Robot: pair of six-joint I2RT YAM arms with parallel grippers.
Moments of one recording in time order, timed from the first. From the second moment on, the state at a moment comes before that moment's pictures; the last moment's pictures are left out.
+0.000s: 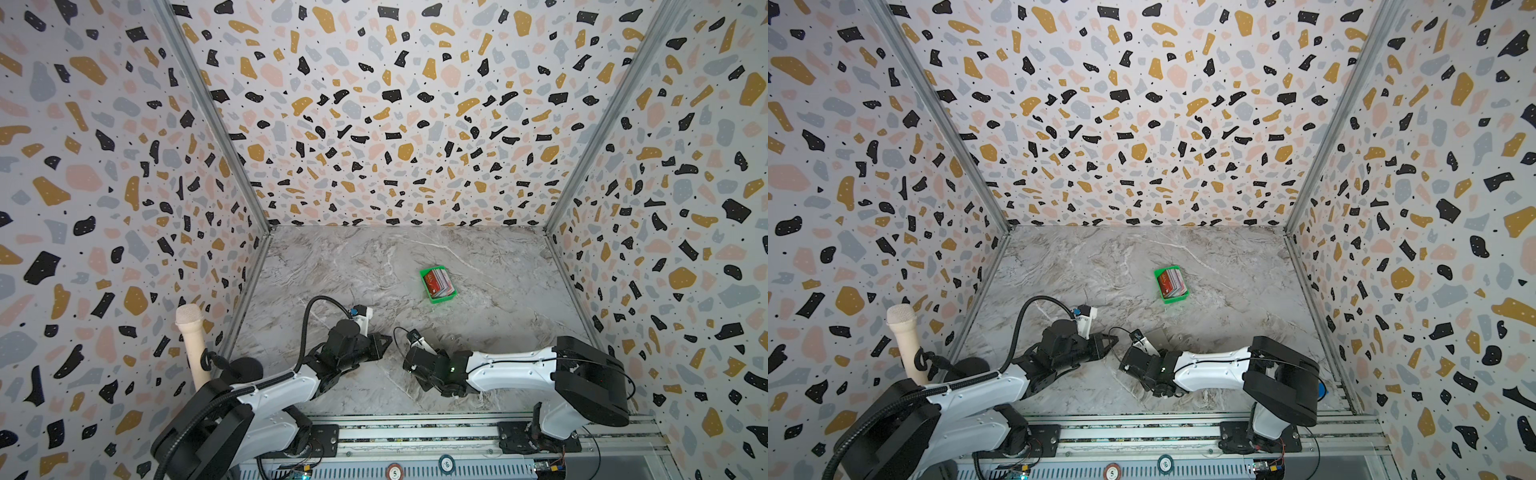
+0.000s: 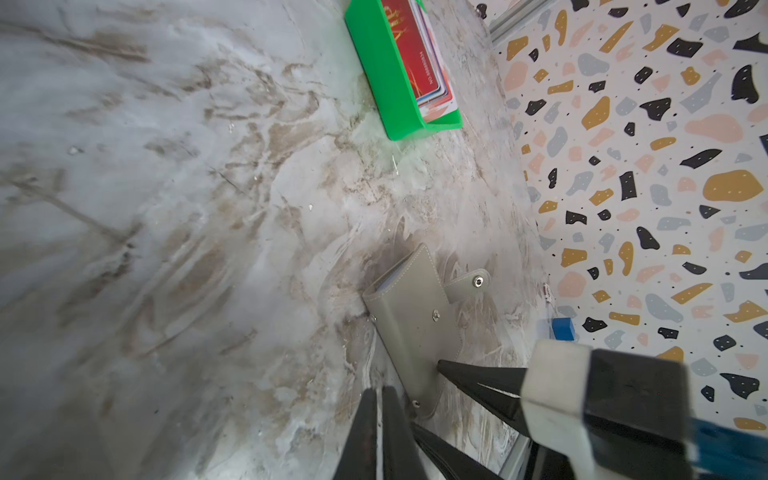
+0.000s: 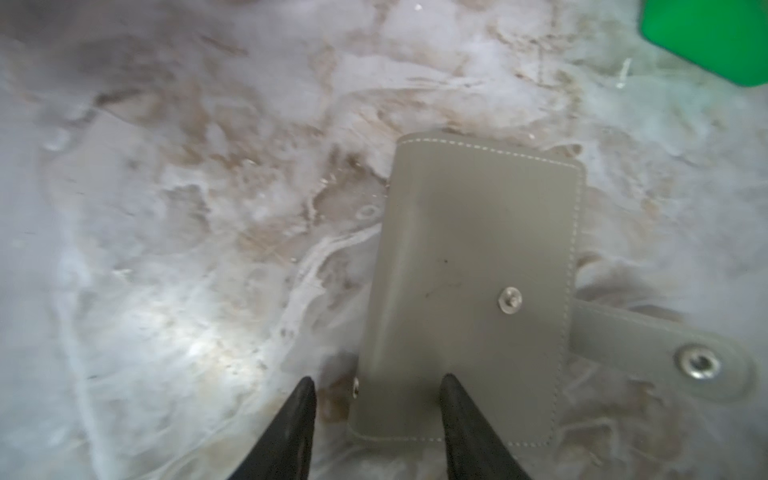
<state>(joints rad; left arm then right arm) -0.66 1.20 0.29 0.36 0.30 -0.80 1.21 1.58 0.78 -0.29 0.32 0.51</state>
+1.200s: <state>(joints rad) -0.85 1.62 0.48 0.50 0.30 -0.77 0.67 1.23 0.62 -0.26 -0.13 0.52</state>
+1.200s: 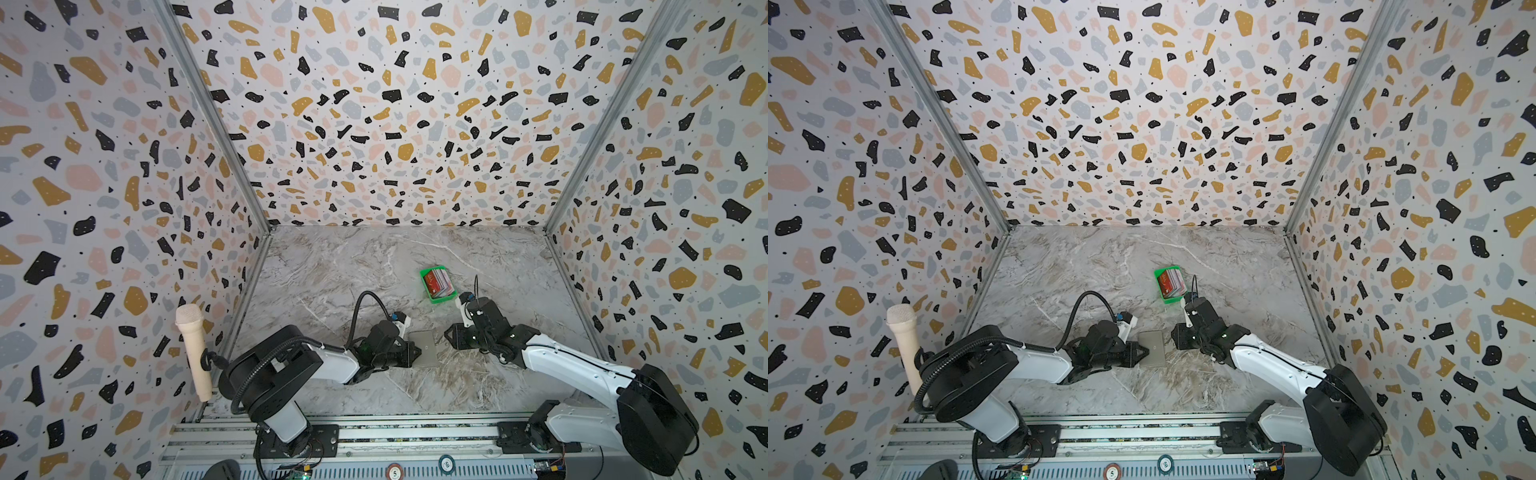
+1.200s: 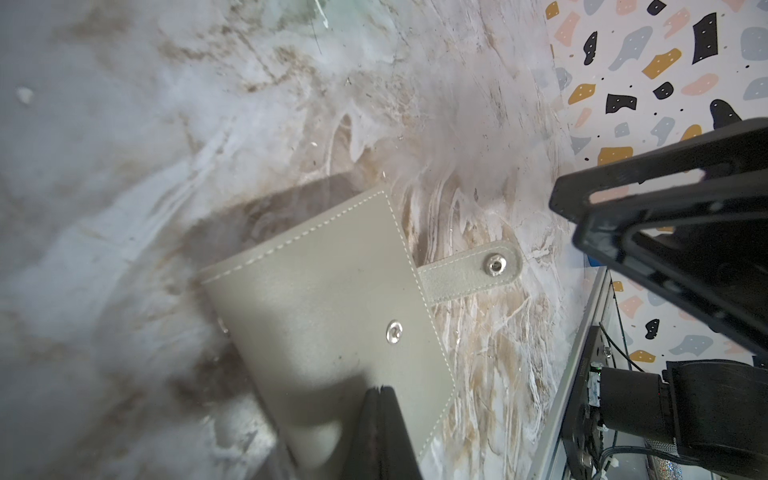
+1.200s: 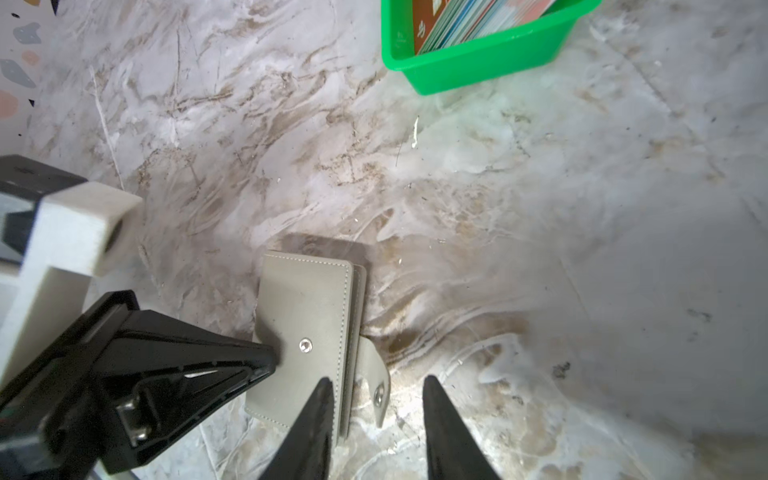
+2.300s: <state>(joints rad) -0.85 1.62 0.48 0.50 0.30 -0.77 0.66 1.28 0.59 -0.21 -0.20 0.55</state>
